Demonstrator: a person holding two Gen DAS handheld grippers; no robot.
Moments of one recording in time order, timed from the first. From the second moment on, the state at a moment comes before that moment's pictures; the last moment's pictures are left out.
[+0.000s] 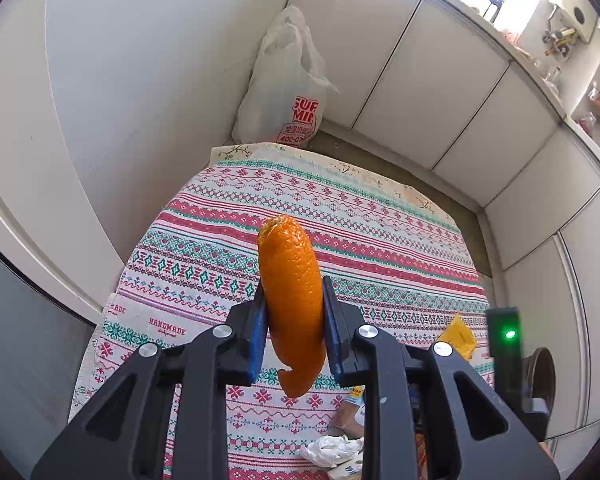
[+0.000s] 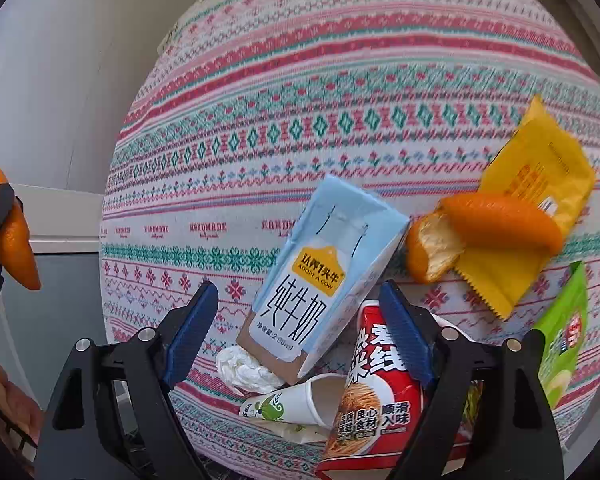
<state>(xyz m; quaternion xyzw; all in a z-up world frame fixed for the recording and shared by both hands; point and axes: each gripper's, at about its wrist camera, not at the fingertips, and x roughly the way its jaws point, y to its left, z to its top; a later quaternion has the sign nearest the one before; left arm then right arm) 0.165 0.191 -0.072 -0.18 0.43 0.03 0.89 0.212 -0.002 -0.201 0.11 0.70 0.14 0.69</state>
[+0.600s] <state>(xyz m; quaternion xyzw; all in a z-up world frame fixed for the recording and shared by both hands) 0.167 0.207 -0.078 -0.18 0.44 0.05 0.88 0.234 0.040 -0.204 0.11 0.65 0.14 0.74</state>
